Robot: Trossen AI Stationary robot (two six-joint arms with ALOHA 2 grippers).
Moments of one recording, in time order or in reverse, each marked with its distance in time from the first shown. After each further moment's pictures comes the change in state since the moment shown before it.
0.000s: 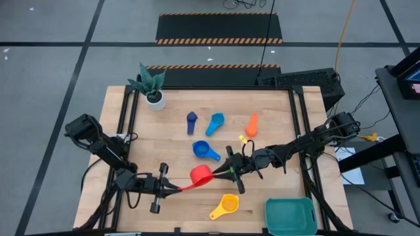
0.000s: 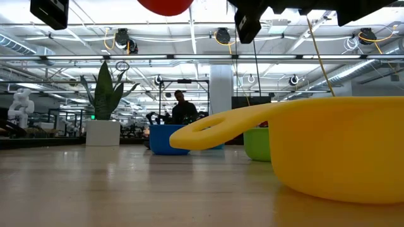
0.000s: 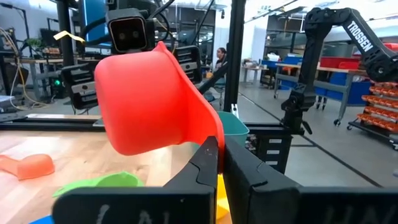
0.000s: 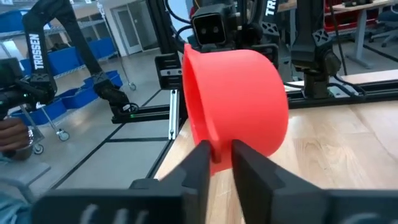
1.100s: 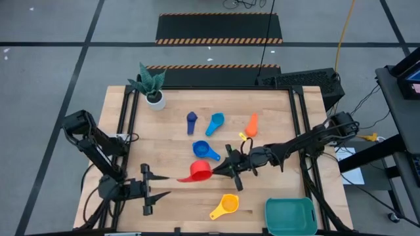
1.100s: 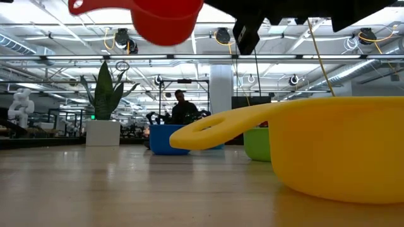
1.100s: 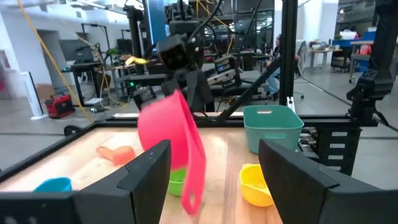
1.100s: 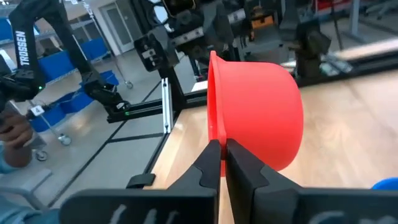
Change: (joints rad) left arm -0.227 -0.095 0.068 -0.134 -0.504 0.201; right arm -0.032 0.026 0.000 -0.026 -0.011 0.105
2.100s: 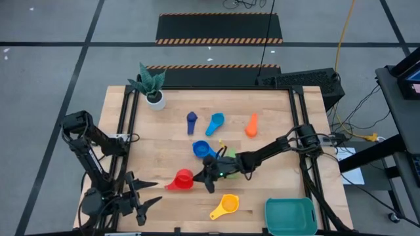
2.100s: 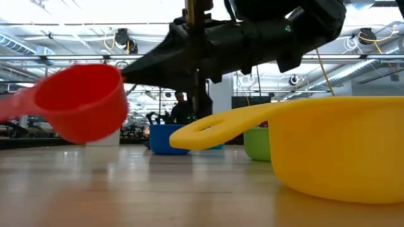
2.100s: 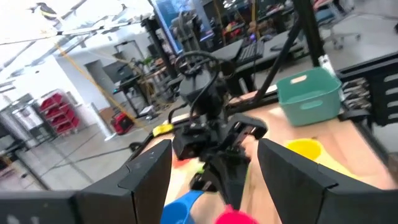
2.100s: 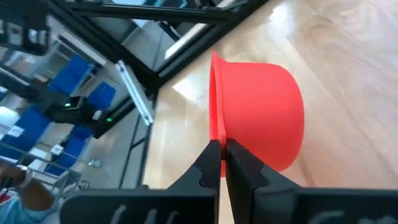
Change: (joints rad) left arm -0.145 -0.001 0.219 -0.233 -0.296 0.344; right arm -0.039 0.449 0.325 -0.050 -0.032 0.428
